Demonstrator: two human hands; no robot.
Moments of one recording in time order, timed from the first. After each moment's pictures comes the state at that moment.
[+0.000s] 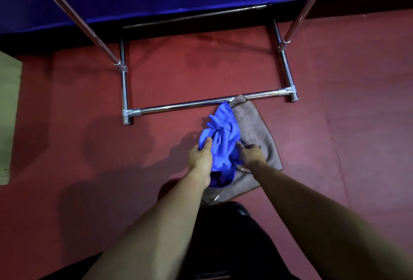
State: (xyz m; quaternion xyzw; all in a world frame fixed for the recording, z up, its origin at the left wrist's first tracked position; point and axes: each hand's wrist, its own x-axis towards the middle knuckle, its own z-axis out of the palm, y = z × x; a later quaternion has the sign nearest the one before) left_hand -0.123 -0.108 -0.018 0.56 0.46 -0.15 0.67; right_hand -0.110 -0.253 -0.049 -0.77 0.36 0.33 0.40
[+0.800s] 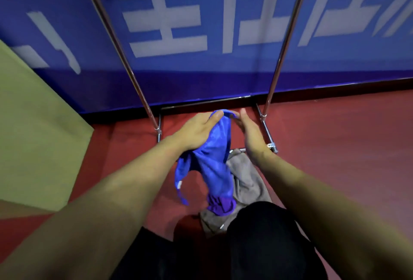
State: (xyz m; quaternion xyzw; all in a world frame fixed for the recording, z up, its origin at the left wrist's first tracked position) left_hand -0.101 -0.052 0.348 0.89 -0.16 -0.11 0.41; right_hand -0.107 -0.226 0.291 -0.66 0.11 0.04 0.74
